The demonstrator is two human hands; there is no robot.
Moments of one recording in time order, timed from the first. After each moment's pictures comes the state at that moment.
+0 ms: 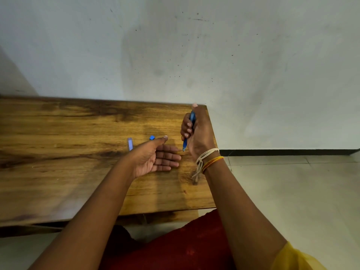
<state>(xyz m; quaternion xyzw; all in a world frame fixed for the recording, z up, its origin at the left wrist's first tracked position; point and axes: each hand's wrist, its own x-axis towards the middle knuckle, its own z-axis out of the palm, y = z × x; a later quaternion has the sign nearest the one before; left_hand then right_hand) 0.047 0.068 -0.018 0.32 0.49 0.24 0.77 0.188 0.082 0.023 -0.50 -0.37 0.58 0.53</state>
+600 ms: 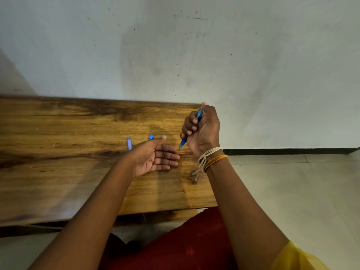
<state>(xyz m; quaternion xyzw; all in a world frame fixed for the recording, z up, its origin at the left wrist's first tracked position) 0.048 0.068 -0.019 0.31 0.50 0.24 0.77 0.196 0.083 0.025 -0.44 -0.28 0.63 0.58</state>
